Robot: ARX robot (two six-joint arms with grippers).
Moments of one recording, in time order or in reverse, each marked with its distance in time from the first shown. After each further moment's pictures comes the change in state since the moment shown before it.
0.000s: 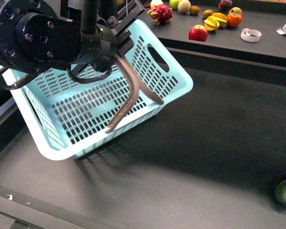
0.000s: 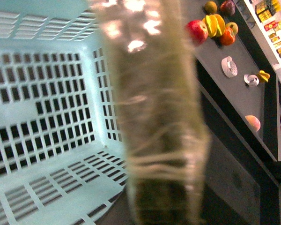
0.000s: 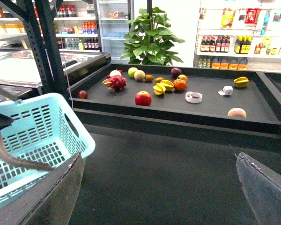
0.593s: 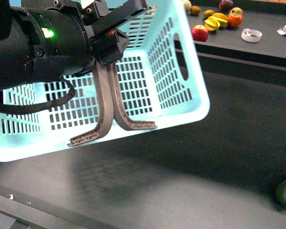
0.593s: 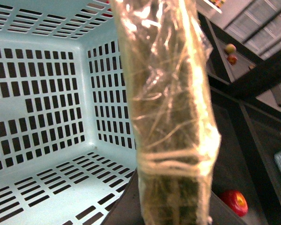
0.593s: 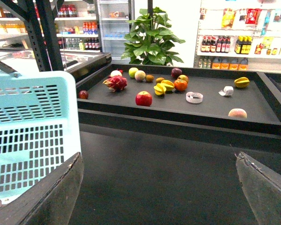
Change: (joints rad) left arm -0.075 -0.410 -0.483 0.257 0.210 0.277; right arm 0.000 0.000 0.000 0.000 0.000 0.000
